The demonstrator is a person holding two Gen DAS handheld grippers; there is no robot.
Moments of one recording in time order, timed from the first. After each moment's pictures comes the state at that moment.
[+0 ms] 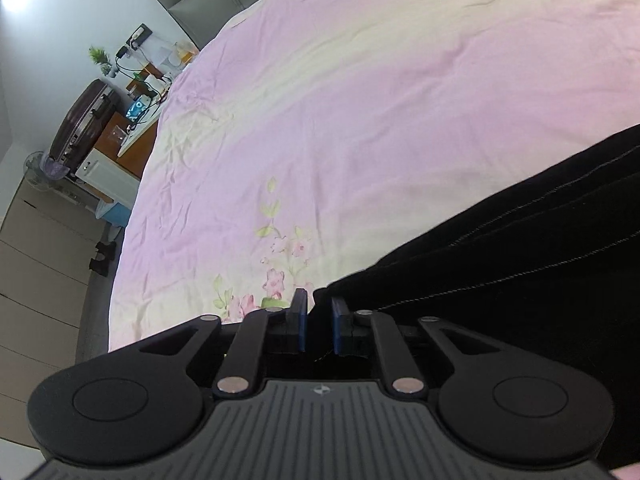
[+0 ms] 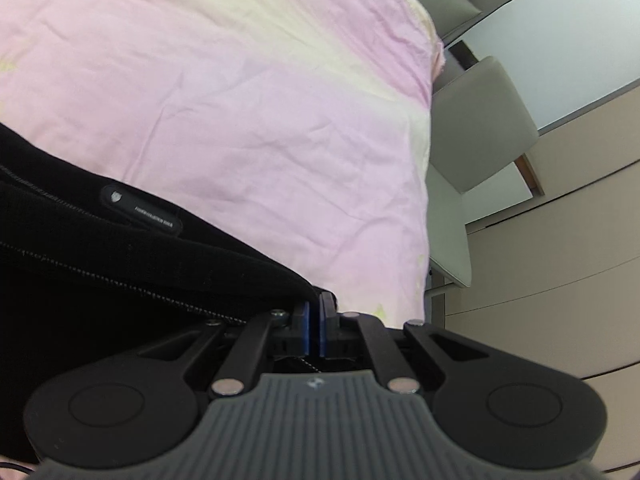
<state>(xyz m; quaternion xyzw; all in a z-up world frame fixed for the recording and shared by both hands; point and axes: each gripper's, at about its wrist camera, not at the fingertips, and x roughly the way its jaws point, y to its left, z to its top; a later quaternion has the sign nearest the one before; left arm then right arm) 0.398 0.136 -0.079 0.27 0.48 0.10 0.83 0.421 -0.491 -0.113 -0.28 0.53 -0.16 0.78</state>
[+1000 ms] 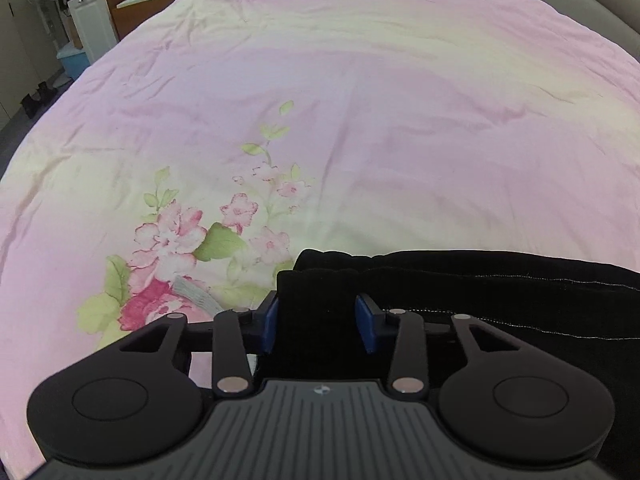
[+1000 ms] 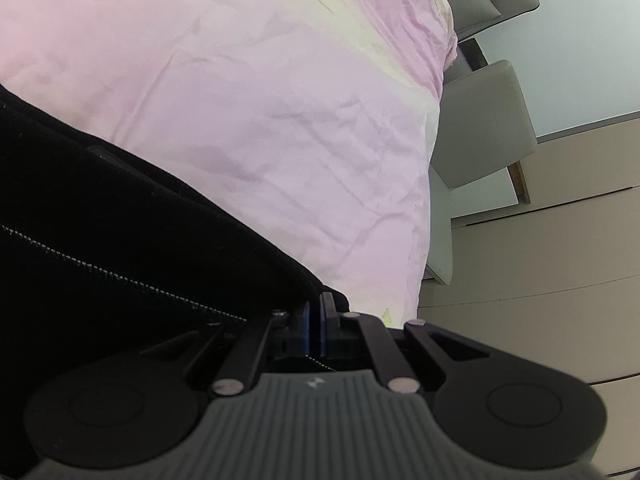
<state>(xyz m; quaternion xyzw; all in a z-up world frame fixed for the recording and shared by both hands) 0.382 0.233 -0.091 -0.04 0.51 0.08 0.86 0.436 -0.473 -0.154 -0.34 0.55 -0.18 0.74</state>
